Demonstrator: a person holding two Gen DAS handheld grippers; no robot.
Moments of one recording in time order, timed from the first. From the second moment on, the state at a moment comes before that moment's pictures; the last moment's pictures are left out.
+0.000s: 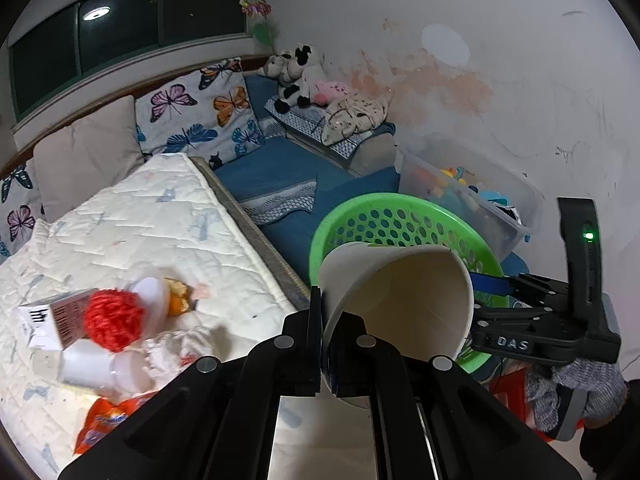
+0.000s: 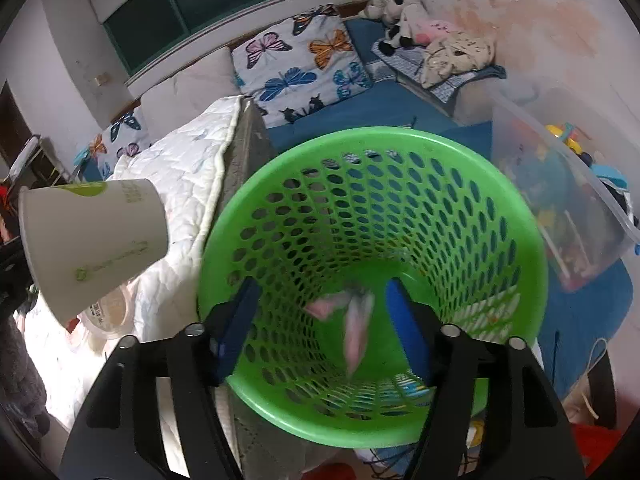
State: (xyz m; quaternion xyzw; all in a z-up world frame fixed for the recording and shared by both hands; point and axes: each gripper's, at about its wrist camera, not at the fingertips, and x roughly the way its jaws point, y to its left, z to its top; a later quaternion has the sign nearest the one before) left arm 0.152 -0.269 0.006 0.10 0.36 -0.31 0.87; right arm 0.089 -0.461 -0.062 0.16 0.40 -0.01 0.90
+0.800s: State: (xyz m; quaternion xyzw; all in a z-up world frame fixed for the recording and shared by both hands) left arm 0.155 -0.338 -0.039 0.14 0.39 -0.34 0.84; right arm 0.029 -0.480 -0.049 0.19 0.36 -0.04 0.91
